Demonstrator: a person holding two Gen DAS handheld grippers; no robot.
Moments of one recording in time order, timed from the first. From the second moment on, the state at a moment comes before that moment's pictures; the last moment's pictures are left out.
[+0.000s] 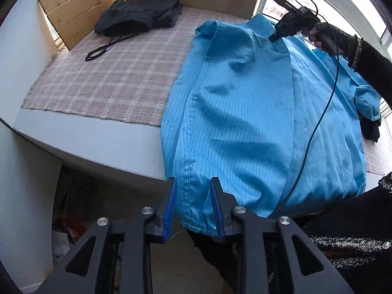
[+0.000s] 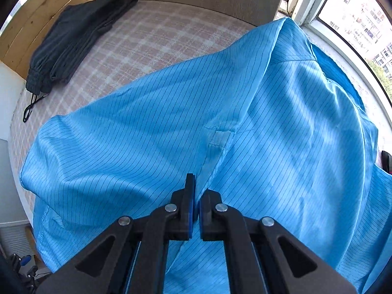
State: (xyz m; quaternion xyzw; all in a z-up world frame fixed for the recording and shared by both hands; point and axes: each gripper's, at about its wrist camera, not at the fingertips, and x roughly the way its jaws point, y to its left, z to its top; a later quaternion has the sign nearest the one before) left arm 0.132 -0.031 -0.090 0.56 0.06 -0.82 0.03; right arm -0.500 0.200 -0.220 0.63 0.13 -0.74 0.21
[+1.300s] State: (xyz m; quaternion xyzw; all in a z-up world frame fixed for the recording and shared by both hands) left arm 0.131 -0.063 -0.095 0.56 0.11 -0.82 0.03; right arm -0.458 0.245 -0.218 0.62 0.14 -0.73 0.25
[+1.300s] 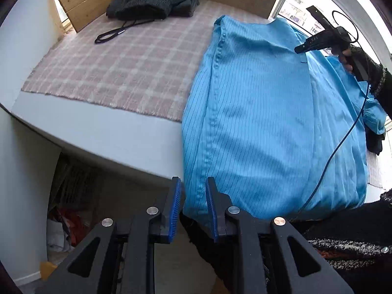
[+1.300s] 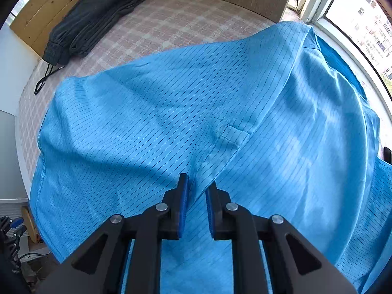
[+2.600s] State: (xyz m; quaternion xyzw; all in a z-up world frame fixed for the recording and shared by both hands) left arm 0.117 -0.080 -0.176 0.56 0.22 -0.80 -0.06; right arm -0.347 0.107 -0.233 0.55 0.23 -0.71 0.38
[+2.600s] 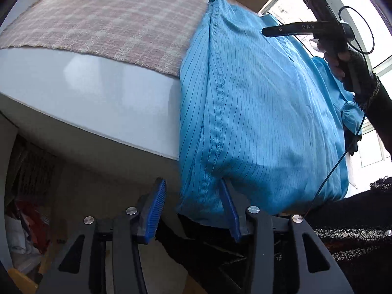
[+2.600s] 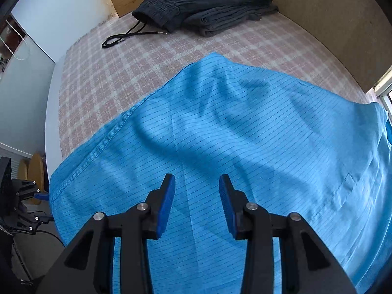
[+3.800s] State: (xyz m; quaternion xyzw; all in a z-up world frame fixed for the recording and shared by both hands) left arm 0.144 -0.080 -0.183 0.53 0.21 -0.81 -0.12; right arm -0.156 0.037 -0.214 0.56 0.29 -0.60 0.49
